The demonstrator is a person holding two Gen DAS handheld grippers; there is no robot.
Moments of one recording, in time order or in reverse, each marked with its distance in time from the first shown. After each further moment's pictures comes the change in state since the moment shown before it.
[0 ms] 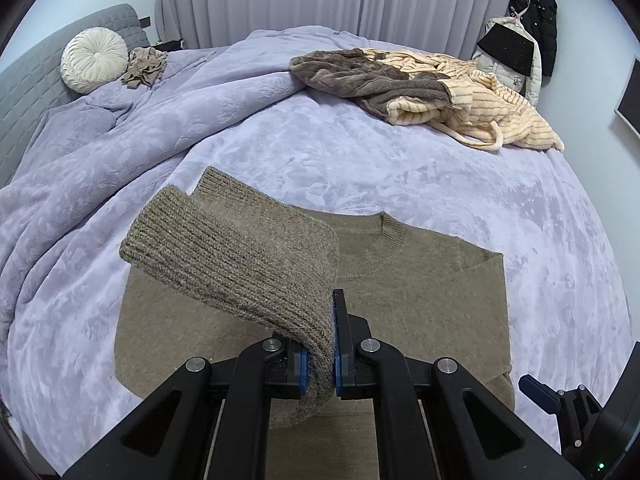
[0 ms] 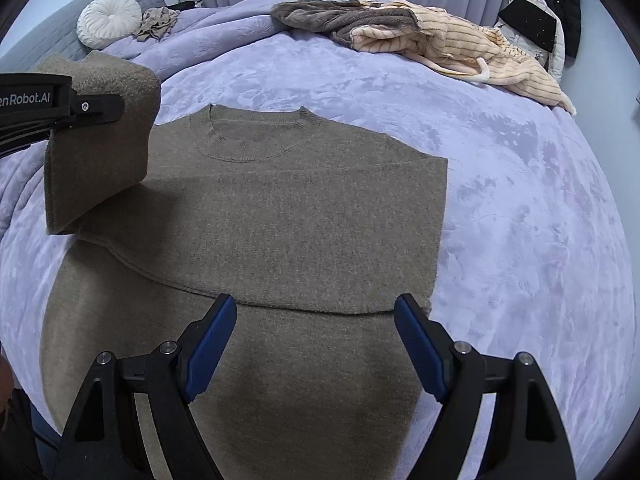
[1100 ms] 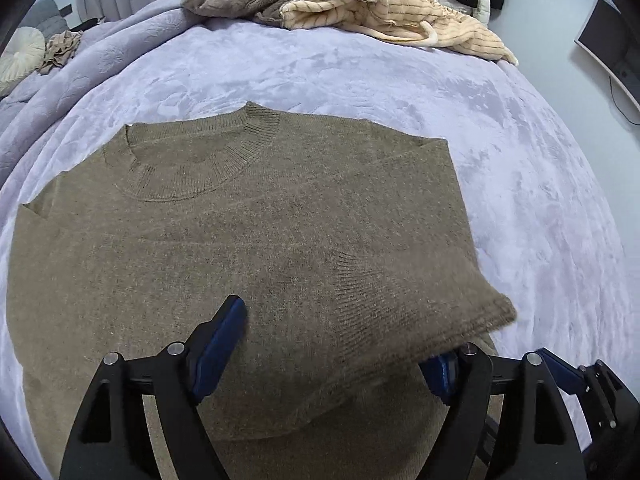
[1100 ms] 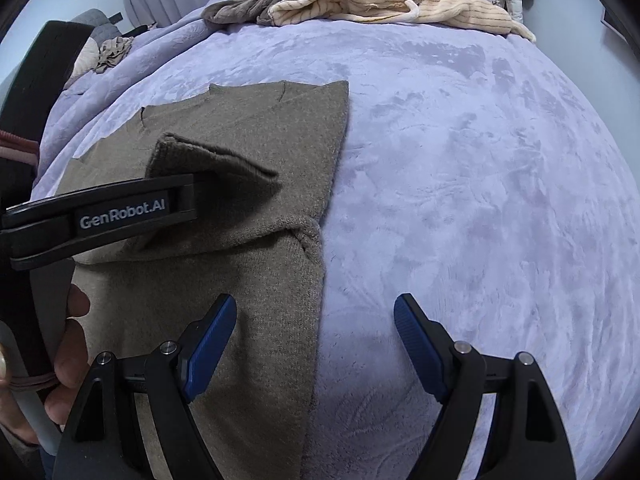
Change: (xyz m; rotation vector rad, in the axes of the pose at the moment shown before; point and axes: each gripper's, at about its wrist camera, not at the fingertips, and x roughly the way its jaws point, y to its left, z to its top) left arm 0.089 -0.096 -0.061 0.133 0.177 -0.188; right arm 0.021 -0.088 -0.052 0.183 0.015 0.036
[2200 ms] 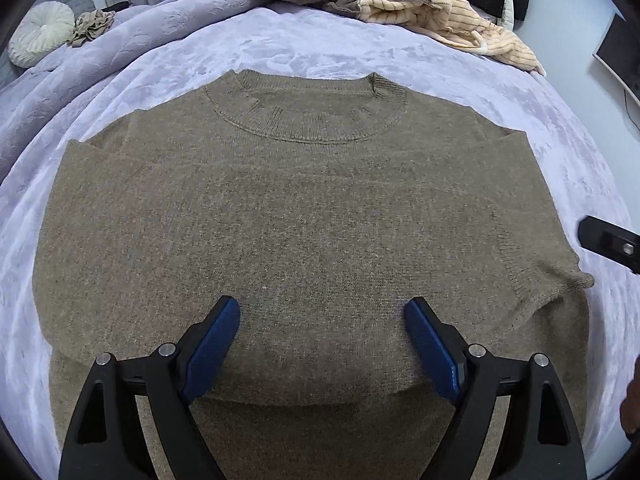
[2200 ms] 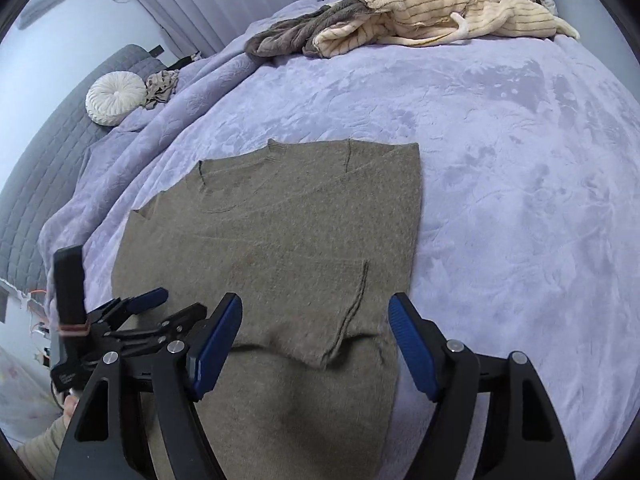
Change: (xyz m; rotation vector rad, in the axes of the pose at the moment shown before) left arm -0.002 0.104 -0.039 -0.040 -0.017 0.042; right arm 0.009 0.011 0.063 0.030 -0.042 0.253
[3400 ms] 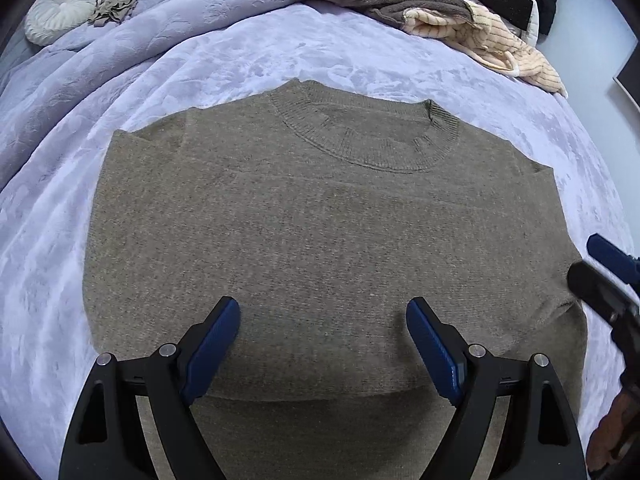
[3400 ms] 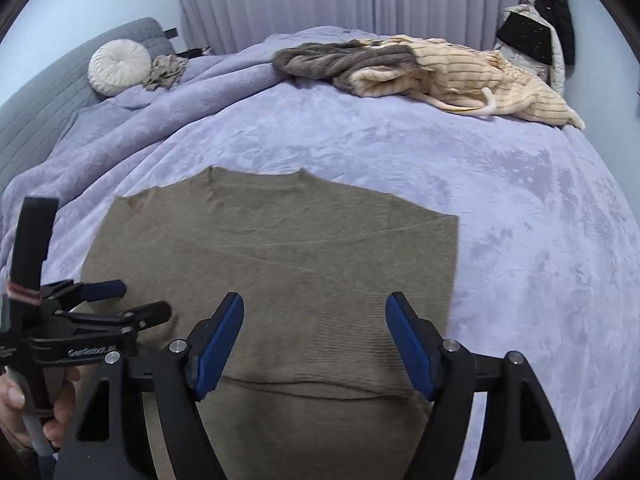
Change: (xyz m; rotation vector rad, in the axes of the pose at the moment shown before) left arm -0.015 0.049 0.022 -0.067 0.035 0.029; right arm 0.012 0.086 0.001 -0.223 -0.105 -0.166
